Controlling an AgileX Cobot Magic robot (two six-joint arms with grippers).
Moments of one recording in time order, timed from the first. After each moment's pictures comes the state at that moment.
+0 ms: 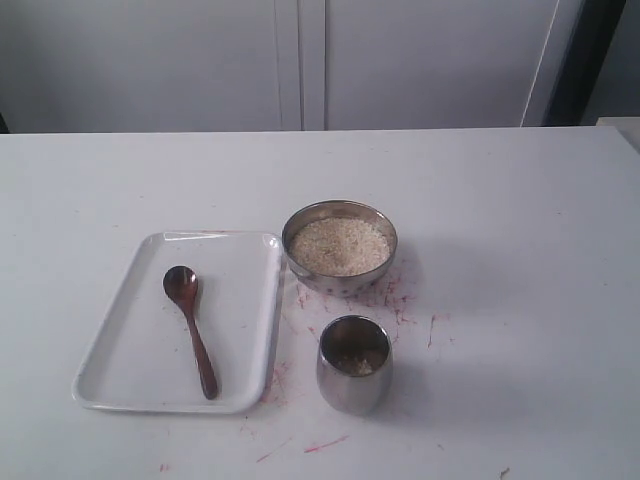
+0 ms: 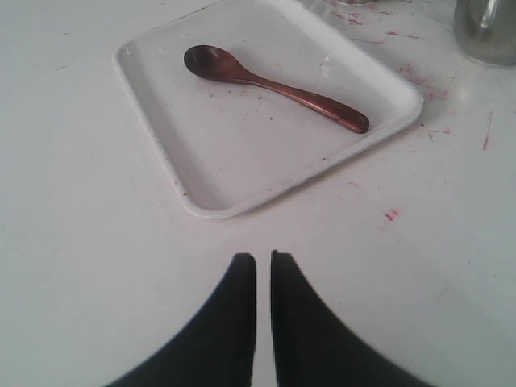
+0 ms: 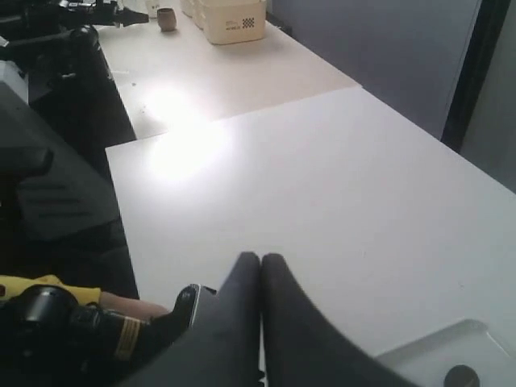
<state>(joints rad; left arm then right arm) -0.17 0.00 -0.02 -0.26 0.38 0.38 1.25 1.34 -1.69 -0.27 0.76 0.30</state>
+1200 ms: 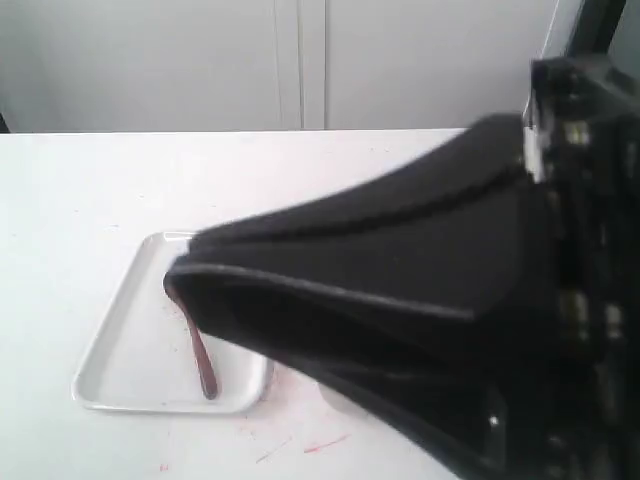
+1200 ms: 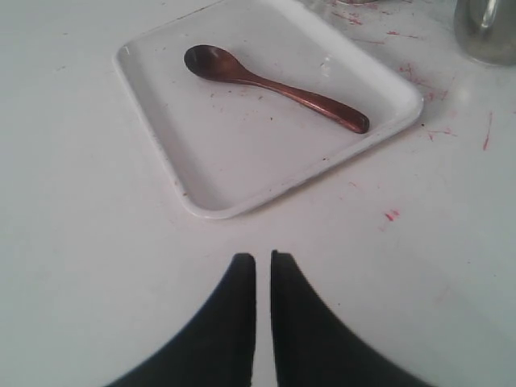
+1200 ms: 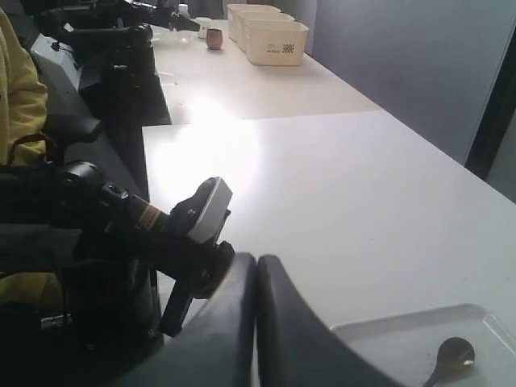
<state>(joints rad) -0.17 0.00 -0.02 -0.26 0.38 0.38 1.27 0.80 -0.89 -0.31 0.36 0.29</state>
